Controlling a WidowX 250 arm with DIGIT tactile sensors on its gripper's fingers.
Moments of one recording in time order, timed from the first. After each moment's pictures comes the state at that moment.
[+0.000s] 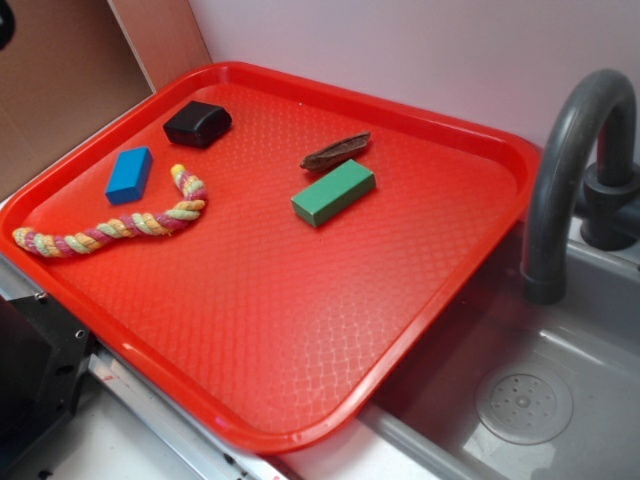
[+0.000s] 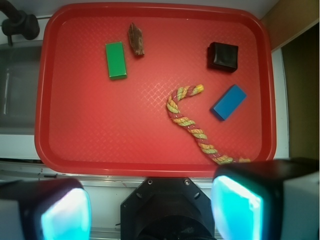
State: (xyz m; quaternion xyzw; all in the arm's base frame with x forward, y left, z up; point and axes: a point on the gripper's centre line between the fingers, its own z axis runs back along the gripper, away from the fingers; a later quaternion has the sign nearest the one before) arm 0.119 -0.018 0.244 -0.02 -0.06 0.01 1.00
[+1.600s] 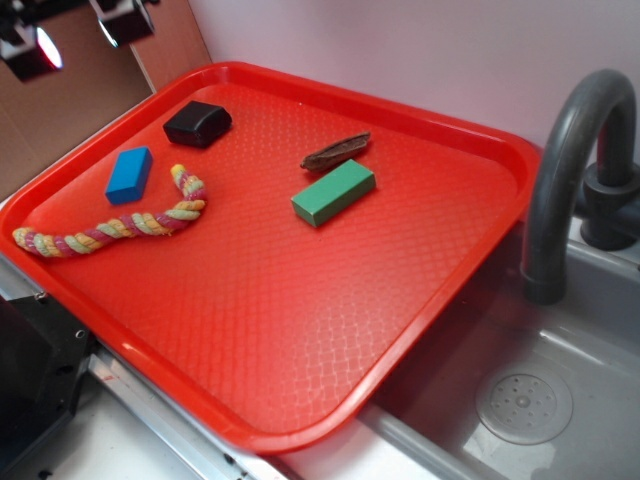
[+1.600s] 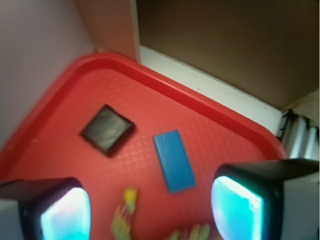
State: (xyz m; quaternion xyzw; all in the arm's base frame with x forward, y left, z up) arm 0.204 0.104 0.141 0.05 -0.14 0.52 0.84
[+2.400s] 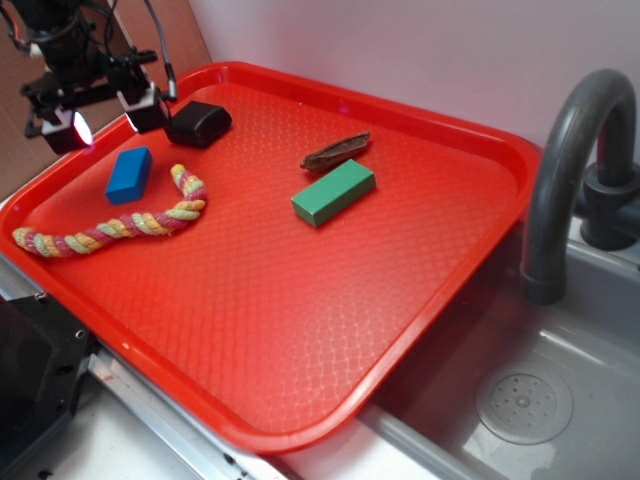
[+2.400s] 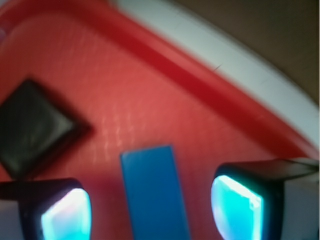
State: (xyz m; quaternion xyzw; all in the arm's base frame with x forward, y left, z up) arm 0.206 0.131 0.071 0.03 -0.09 0.45 0.89
